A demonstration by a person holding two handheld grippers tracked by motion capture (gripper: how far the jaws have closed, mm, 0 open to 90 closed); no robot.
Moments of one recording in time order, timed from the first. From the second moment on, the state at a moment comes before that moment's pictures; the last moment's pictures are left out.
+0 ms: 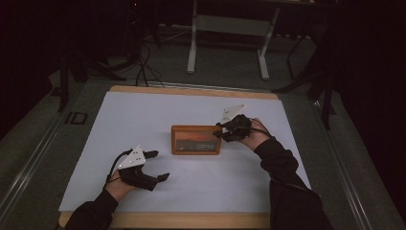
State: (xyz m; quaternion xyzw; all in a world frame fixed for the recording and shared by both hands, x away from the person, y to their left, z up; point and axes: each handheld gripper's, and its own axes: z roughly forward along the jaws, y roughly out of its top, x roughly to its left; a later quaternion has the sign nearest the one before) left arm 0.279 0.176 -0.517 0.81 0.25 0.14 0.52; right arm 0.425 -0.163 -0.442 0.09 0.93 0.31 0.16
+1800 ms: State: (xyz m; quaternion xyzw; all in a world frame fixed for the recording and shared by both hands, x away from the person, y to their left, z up) left arm 0.277 0.173 -0.519 0.81 0.24 0.13 0.52; right arm 0.370 -0.197 -0.449 0.19 0.88 0.40 0.17
